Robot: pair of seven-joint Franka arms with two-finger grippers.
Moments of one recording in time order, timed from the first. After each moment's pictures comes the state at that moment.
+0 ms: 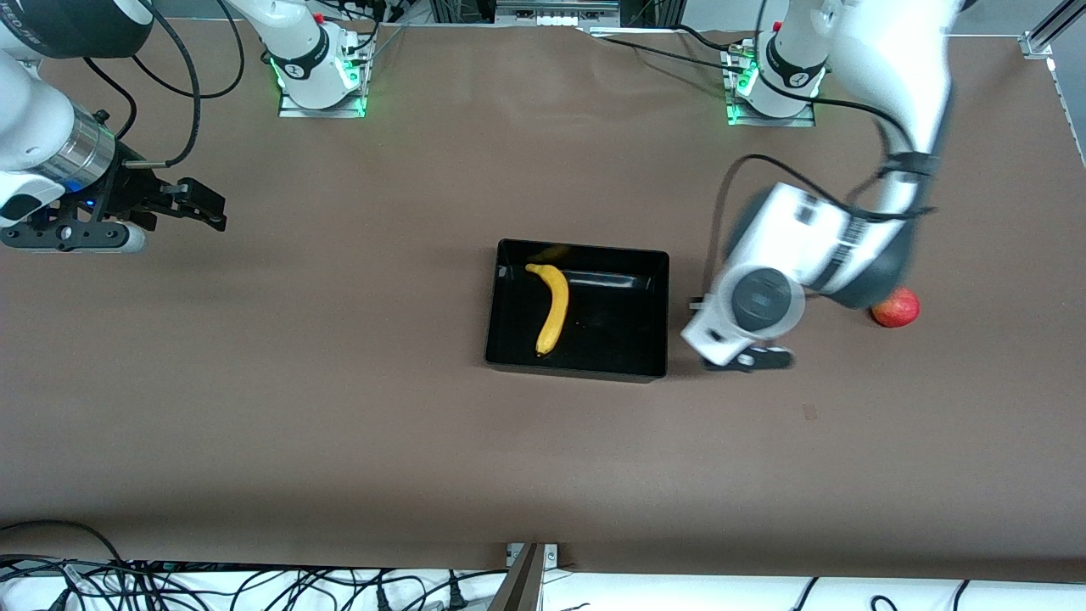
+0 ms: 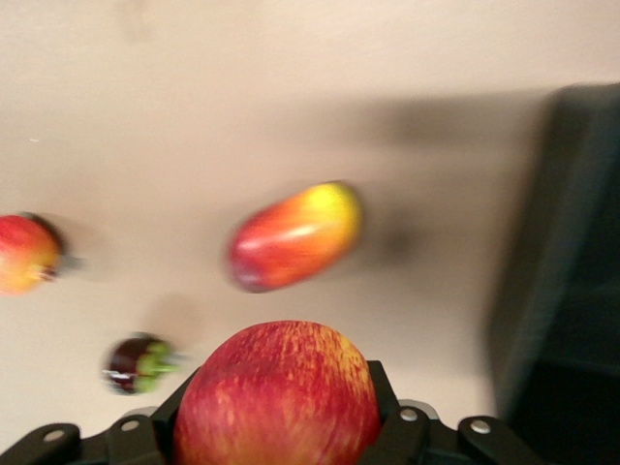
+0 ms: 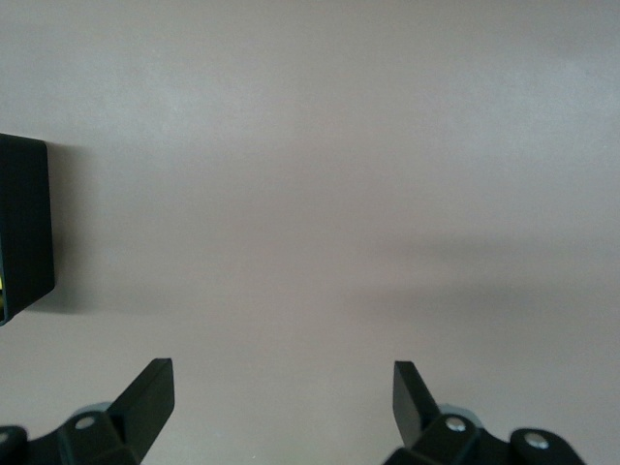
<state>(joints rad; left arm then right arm) -0.15 0.62 -0.20 -1.37 0.19 1.55 -0.37 -0.01 0.04 0.13 -1.66 0.00 1.65 0.12</state>
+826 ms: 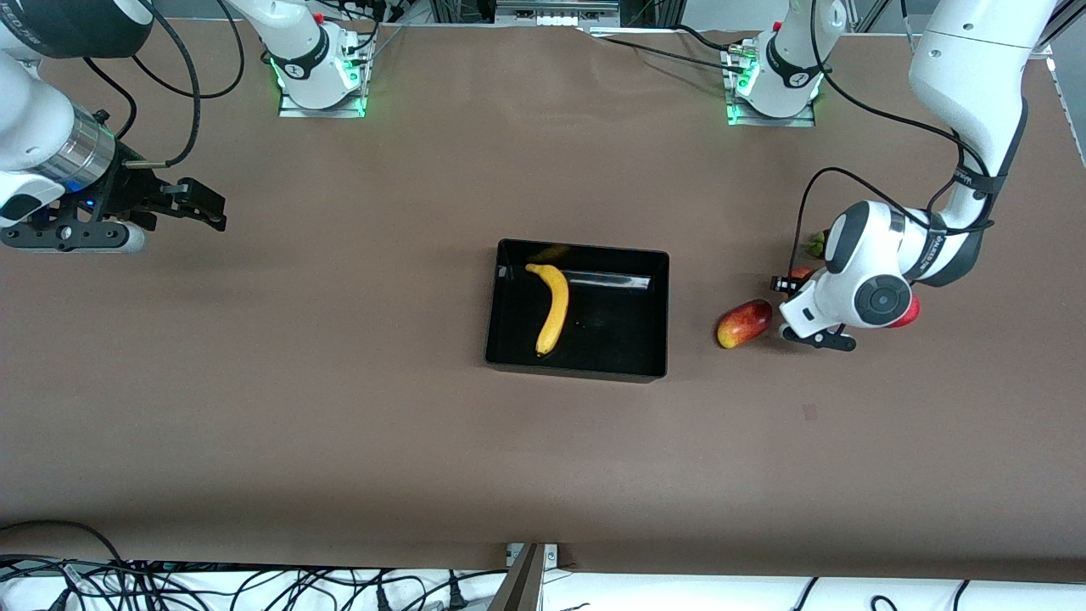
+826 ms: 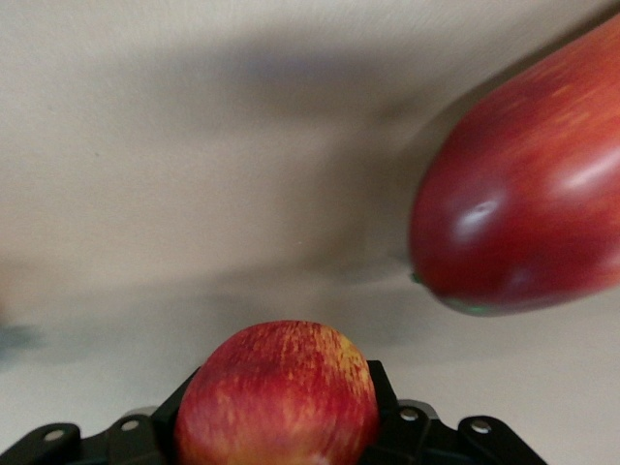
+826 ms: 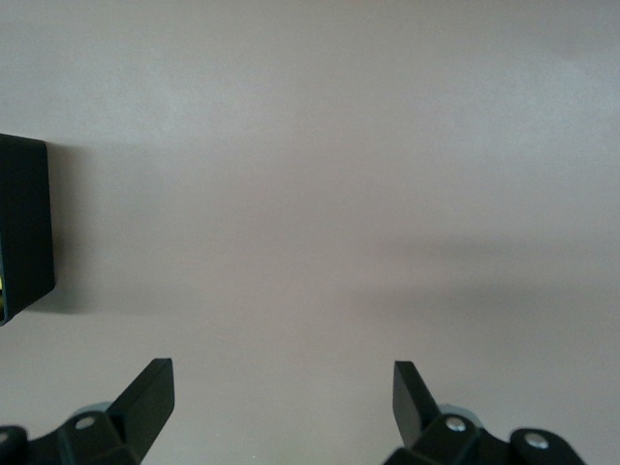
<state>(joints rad) 0.14 0.50 -0.22 -2.02 0.19 2.10 -0.02 -0.01 0.04 0.13 -1.66 0.00 1.65 0.12</state>
